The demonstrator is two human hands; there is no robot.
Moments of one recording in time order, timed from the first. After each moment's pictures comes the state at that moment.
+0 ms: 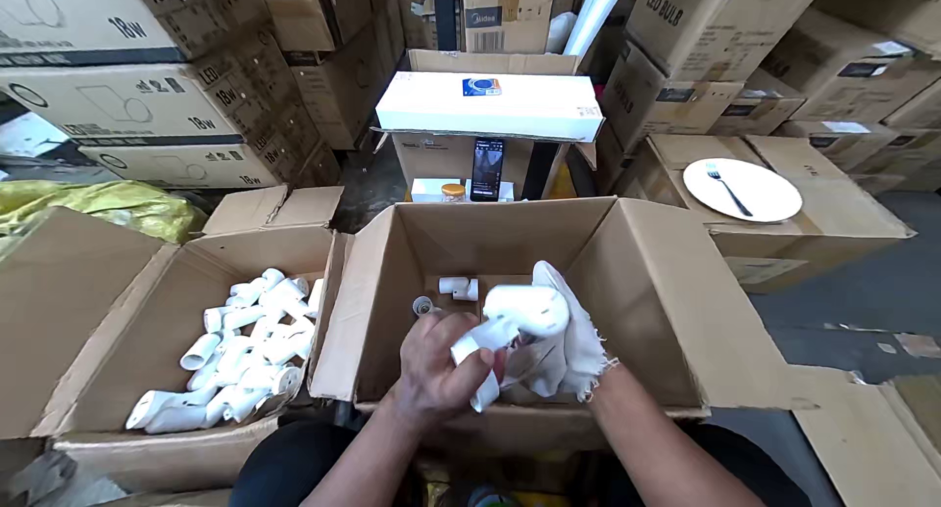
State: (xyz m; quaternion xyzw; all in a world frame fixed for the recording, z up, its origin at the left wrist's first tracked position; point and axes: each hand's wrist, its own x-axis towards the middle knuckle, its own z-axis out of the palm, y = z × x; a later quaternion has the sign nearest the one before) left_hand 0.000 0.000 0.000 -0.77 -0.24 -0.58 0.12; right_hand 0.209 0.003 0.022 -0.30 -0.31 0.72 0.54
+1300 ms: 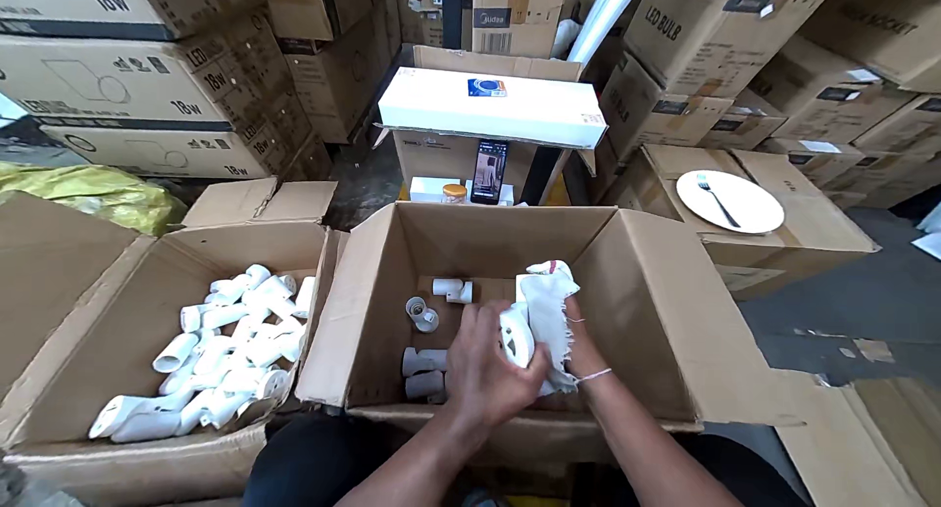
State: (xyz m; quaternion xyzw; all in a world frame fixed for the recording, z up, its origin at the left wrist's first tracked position) left_hand 0.052 -0.018 0.012 -0.66 -0.55 -0.47 -0.21; right_hand 0.196 0.011 0.010 -0.55 -0.49 0.42 0.53
